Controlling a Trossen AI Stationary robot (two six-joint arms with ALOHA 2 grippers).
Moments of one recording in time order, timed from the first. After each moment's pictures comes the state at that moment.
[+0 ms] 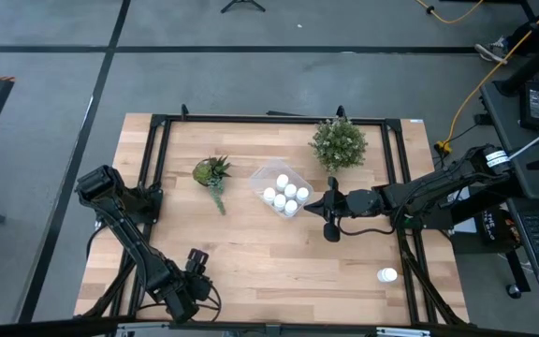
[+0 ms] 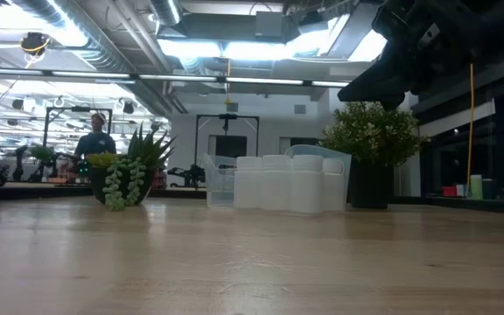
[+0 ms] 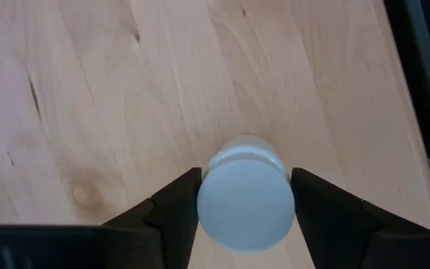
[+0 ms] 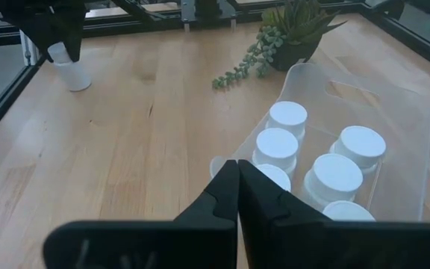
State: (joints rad) left arm -0.92 1.73 1.15 -0.80 -0.24 -0.58; right arm 0.25 1.21 0.47 0.32 0.31 0.21
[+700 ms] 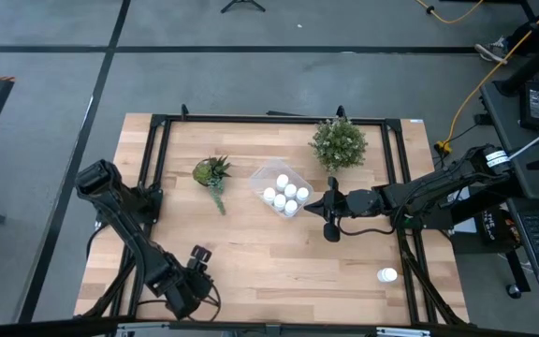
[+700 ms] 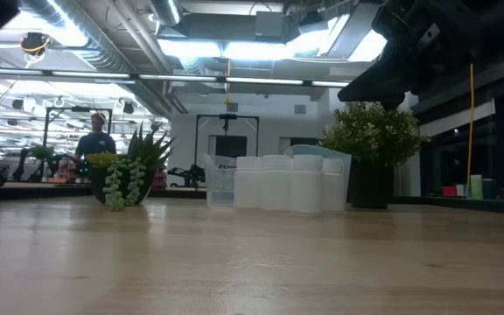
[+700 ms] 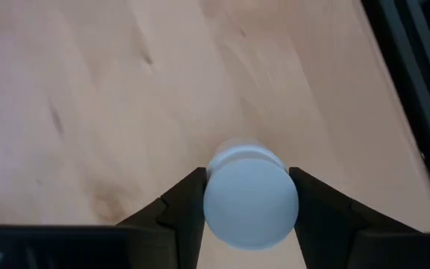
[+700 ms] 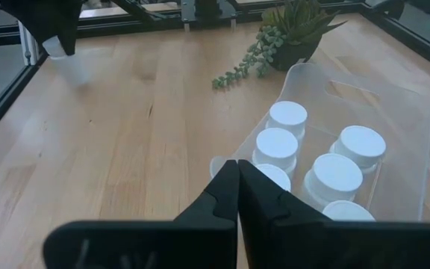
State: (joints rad) left arm -0.89 1.68 1.15 -0.80 -0.24 -0.48; right arm 0.25 1.21 0.47 0.32 0.31 0.21
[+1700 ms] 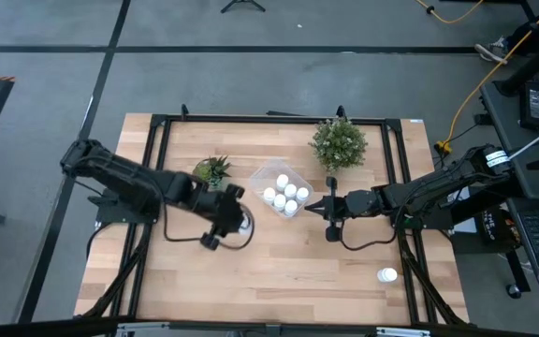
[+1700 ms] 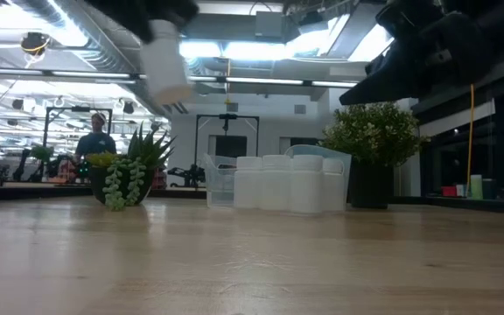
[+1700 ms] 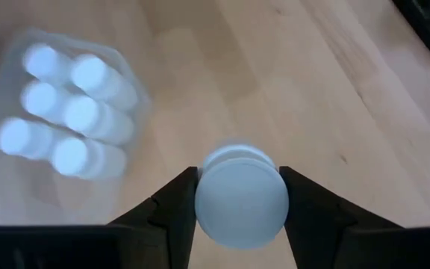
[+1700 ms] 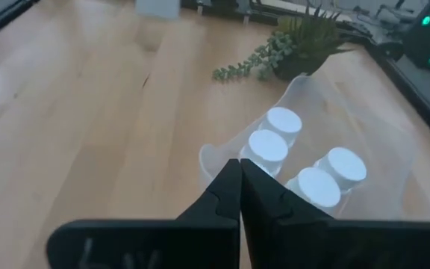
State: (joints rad) left arm -0.28 1.39 1.15 -0.72 -0.07 0.16; right arm 0.25 1.21 0.47 0.30 0.31 -0.06
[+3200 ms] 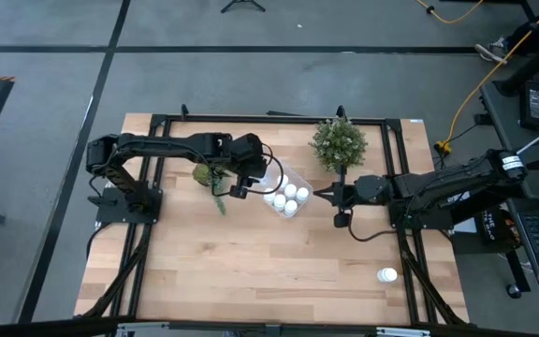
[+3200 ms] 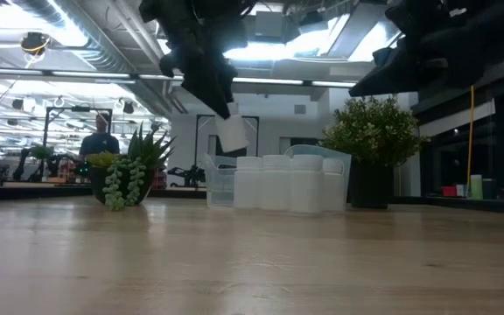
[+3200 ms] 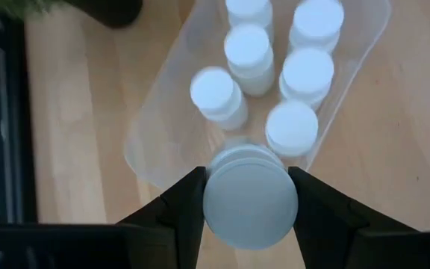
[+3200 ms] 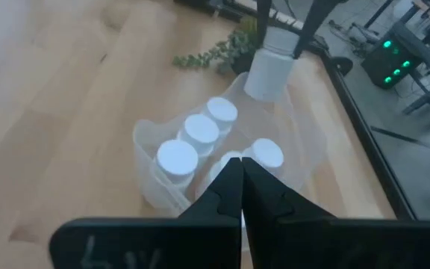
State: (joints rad) left arm 0.21 1.59 1.25 -0.62 0.02 0.48; right arm 0.14 1.01 0.47 0.11 0.29 -0.27
